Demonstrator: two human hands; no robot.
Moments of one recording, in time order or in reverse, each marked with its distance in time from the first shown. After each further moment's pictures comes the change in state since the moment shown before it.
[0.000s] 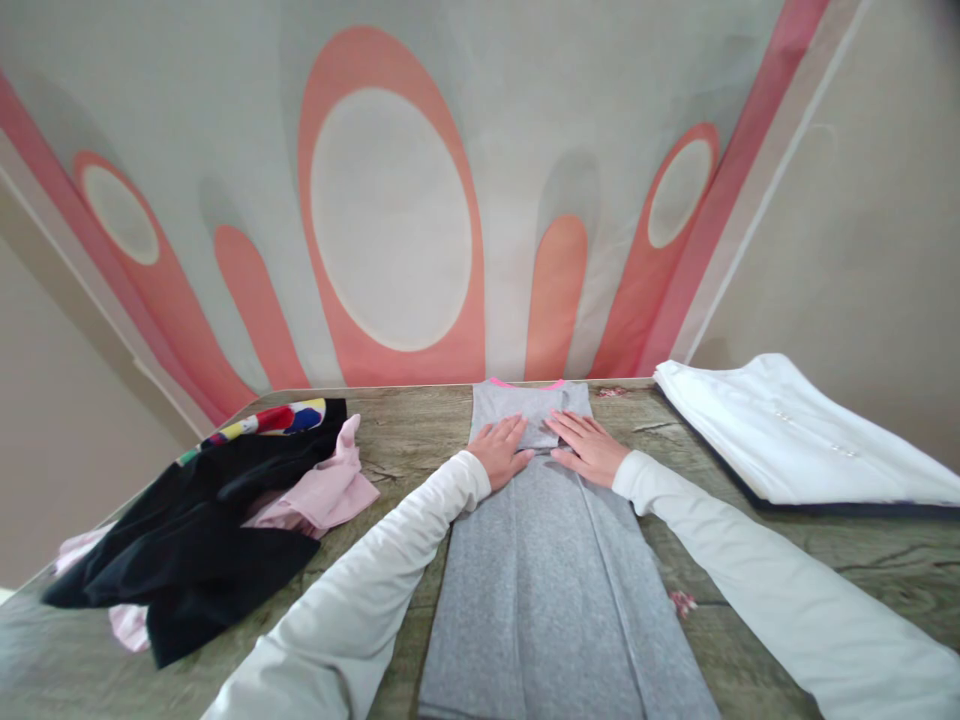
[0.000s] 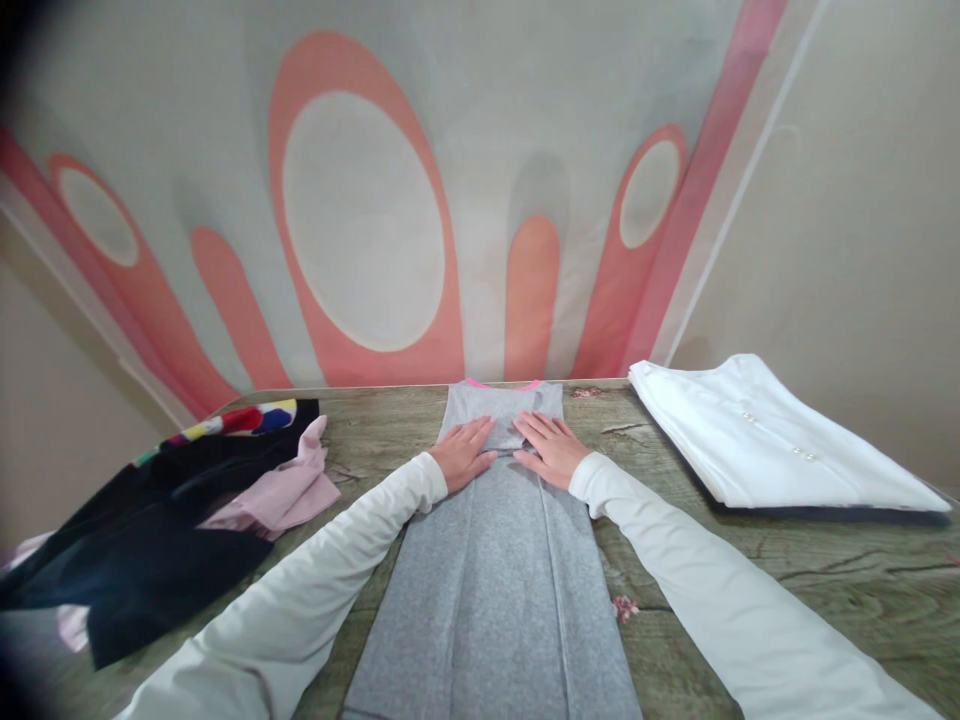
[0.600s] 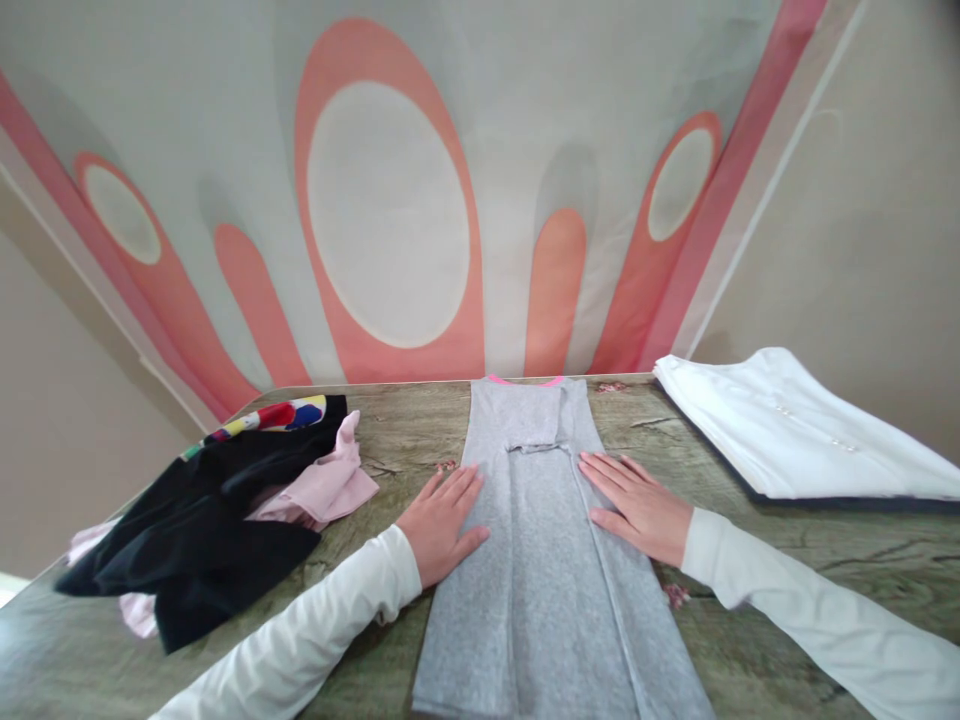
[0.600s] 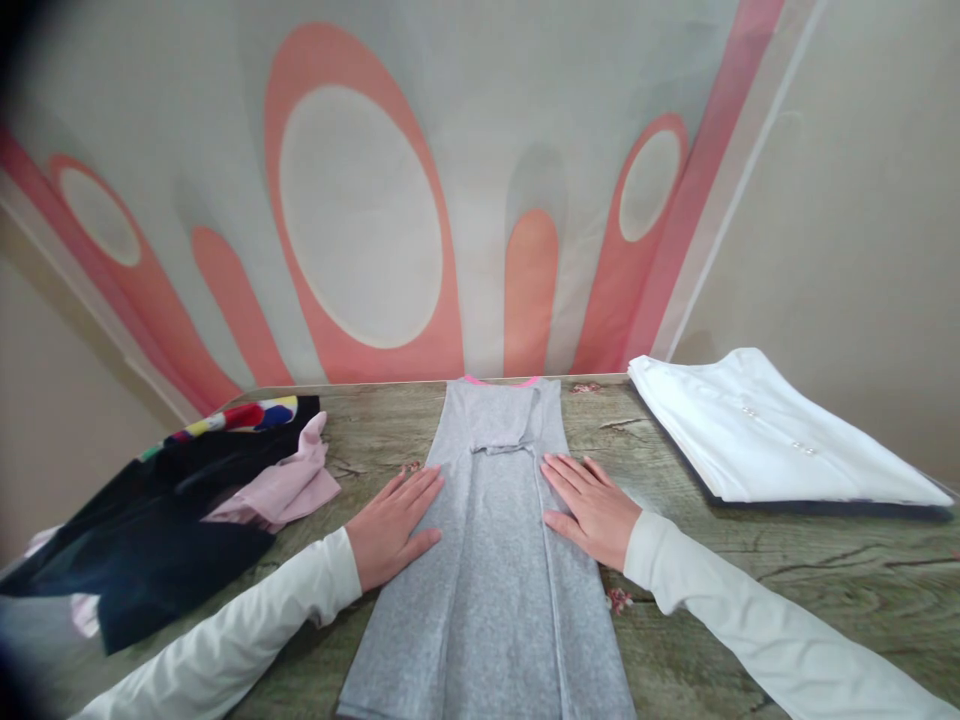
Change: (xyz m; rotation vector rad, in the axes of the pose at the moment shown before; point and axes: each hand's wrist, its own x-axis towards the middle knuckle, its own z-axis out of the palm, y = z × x) left_hand -0.121 0.020 -0.031 0.042 -0.084 -0.035; right_hand -0.093 -0.030 -0.022 -0.004 -0.049 -0.008
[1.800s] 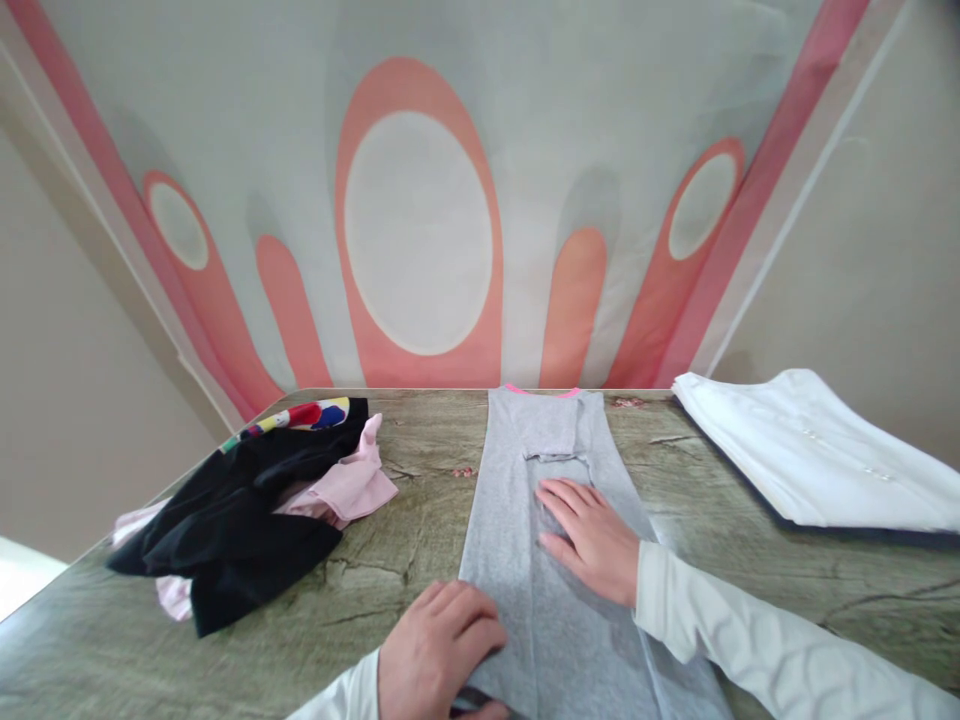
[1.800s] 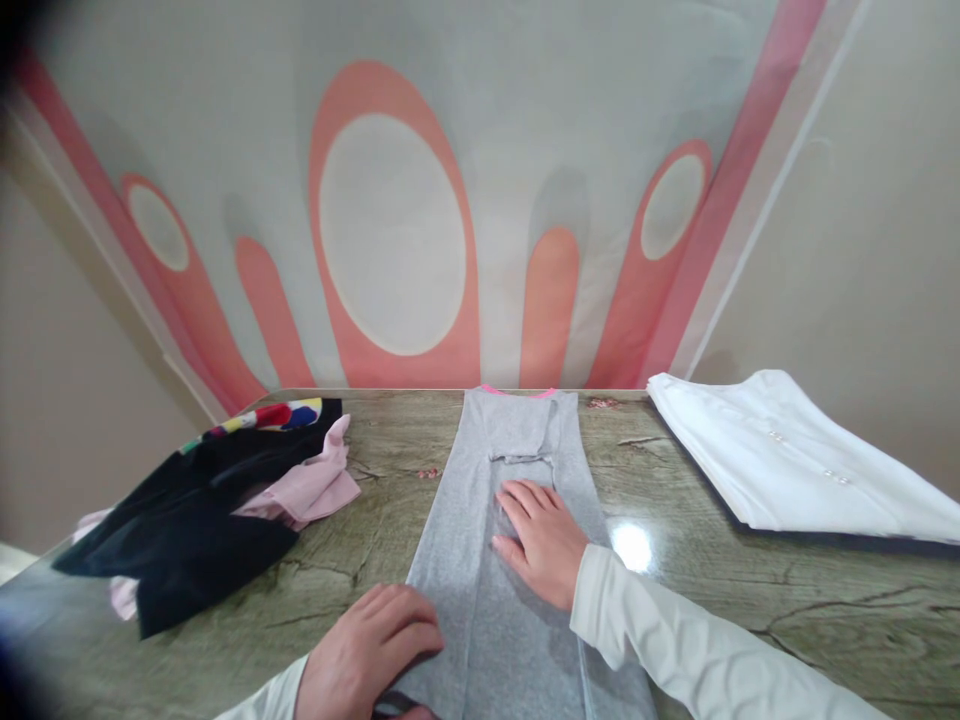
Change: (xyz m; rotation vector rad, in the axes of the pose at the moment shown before) left_hand -0.079 0.060 -0.024 -0.387 0.018 0.077; right_hand 0.035 -0.086 -0.007 0.182 0.148 -0.056
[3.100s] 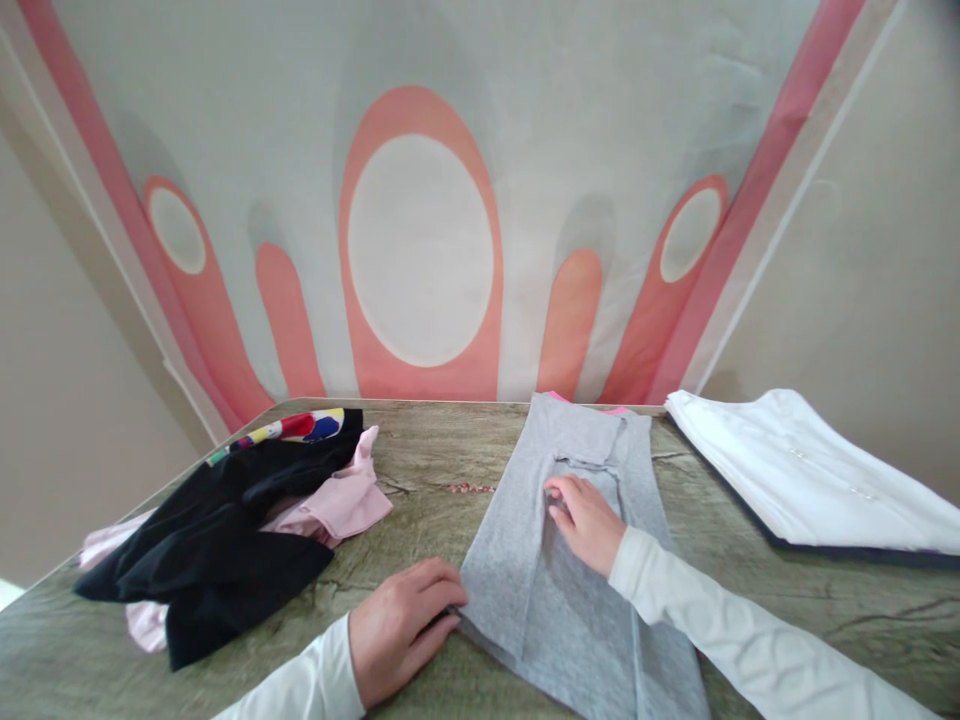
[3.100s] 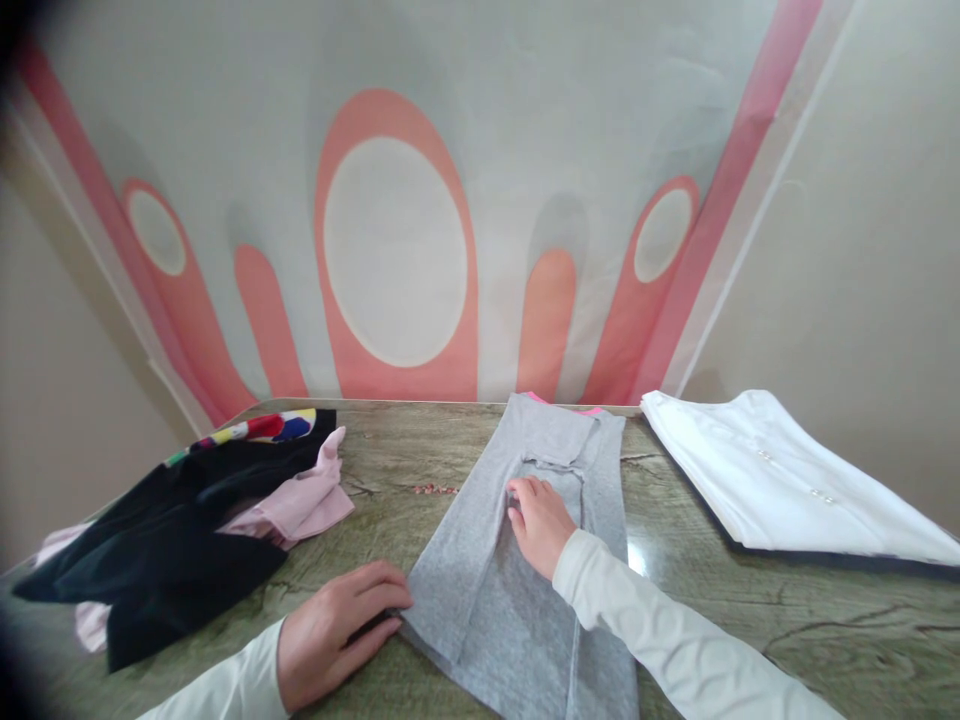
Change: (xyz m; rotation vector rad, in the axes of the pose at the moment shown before) left_hand 0.002 -0.051 -0.019 -0.138 0.120 0.060; right_hand 0.029 0.030 0.023 0.138 0.087 0.207
